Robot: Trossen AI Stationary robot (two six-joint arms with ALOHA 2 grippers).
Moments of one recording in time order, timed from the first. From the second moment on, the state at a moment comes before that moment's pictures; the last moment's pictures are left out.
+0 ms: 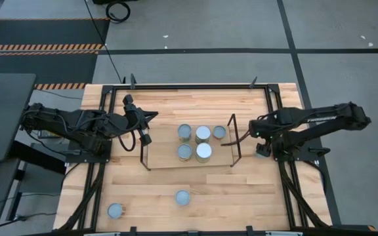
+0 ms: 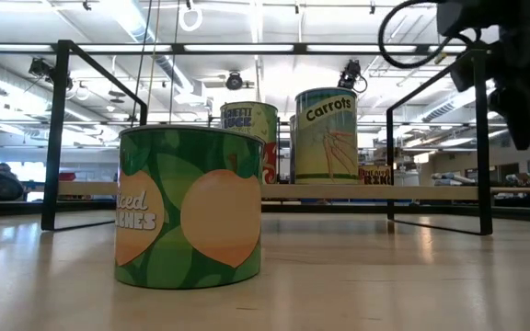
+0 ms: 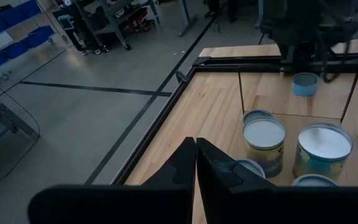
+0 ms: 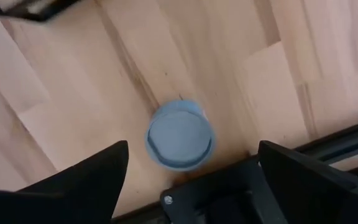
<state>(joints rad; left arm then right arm) -0.23 1.05 1.14 -0.54 -0.76 -0.04 0.02 0.99 0.79 -1.31 0.01 0.46</state>
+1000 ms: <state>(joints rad) -0.23 1.05 1.14 -0.54 -0.76 -0.04 0.06 1.00 0.78 -1.20 0.05 0.49</state>
